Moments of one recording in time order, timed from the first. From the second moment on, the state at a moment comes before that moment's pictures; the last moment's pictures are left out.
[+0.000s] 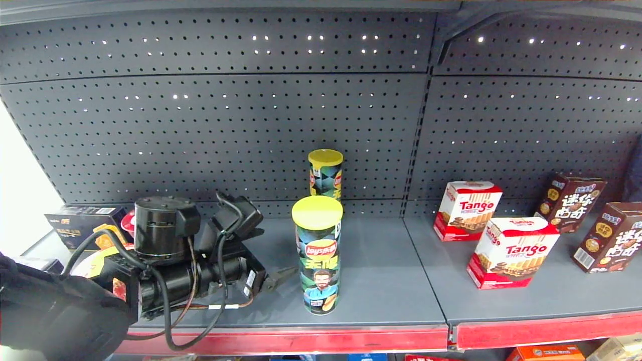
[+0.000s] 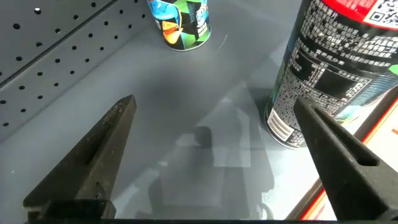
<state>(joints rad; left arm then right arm) -0.38 1.78 -0.59 -0.78 -0.26 0.26 0.00 0.00 0.00 0.00 -0.06 0.05</state>
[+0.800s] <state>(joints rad) -0.41 1.80 -0.60 -0.77 -0.26 0.26 0.00 0.00 0.00 0.00 -0.06 0.05</state>
